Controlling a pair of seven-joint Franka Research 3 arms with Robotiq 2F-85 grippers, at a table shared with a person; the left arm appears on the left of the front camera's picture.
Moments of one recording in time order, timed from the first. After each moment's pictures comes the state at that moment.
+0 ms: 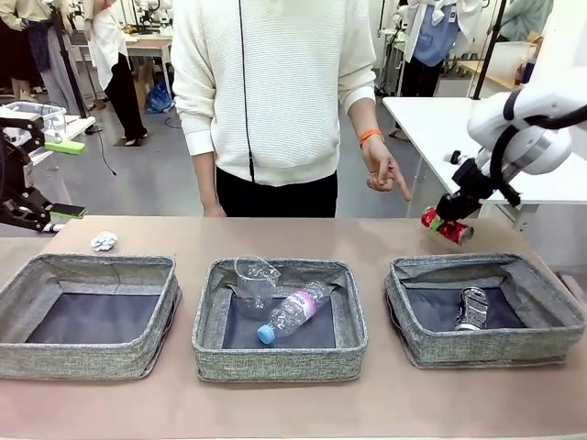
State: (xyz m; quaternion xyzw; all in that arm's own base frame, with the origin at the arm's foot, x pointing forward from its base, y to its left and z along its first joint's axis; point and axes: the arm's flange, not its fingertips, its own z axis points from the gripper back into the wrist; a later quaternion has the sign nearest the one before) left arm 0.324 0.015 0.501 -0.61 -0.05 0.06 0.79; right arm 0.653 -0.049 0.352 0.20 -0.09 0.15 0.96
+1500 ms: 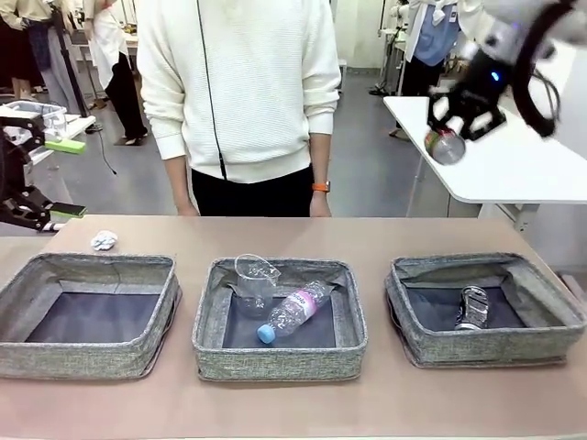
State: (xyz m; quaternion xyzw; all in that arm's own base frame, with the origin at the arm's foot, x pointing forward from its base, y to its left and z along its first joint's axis) left arm 0.324 0.015 0.501 -0.61 -0.05 0.06 0.79; right arm 0.515 0.109 0.603 0.11 -0.09 -0.14 0.98
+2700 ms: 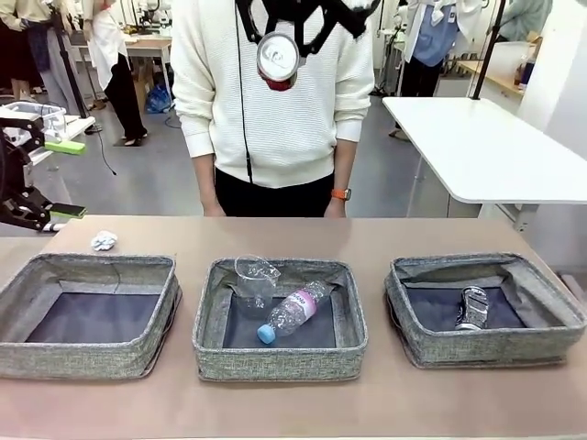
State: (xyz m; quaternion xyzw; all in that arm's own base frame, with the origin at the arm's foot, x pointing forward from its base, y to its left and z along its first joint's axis) left arm 0.324 0.014 0.501 -0.61 -0.05 0.06 0.79; right arm 0.458 0.391 0.741 0.08 0.00 -0.04 1.00
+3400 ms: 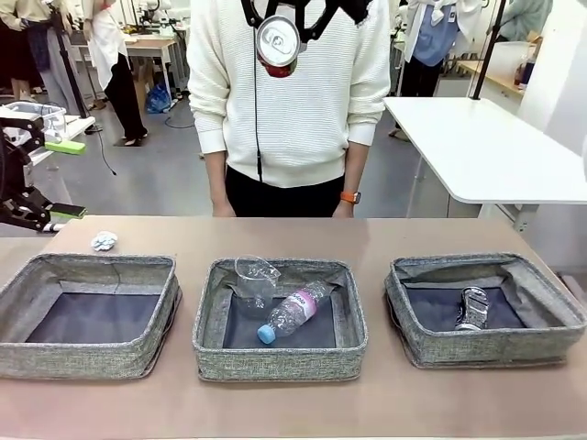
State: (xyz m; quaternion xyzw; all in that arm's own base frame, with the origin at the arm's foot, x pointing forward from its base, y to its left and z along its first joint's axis) left arm 0.324 0.014 0.501 -0.61 -0.05 0.06 0.79; right arm 0.459 0.389 0.749 0.08 -0.01 -0.05 1.00
